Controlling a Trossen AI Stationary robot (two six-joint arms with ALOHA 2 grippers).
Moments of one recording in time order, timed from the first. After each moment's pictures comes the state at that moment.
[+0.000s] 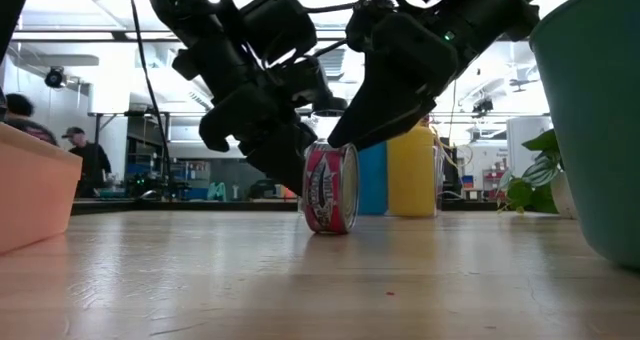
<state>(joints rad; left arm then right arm) -0.03 1.85 1.01 -0.09 0.10 0.16 0.22 1.74 0.96 0.03 0.26 0.28</state>
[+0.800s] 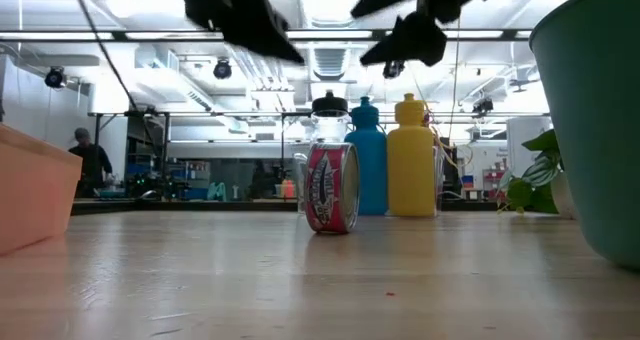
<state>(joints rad) 0.00 1.48 1.01 -0.24 0.04 0.28 0.22 1.44 0.96 -0.10 0.26 0.41</state>
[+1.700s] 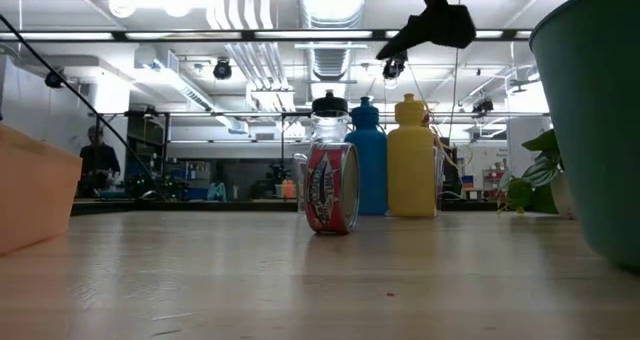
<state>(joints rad) 0.00 0.86 1.01 -0.62 0.03 0.27 0.22 1.49 1.23 -0.46 0.25 1.06</state>
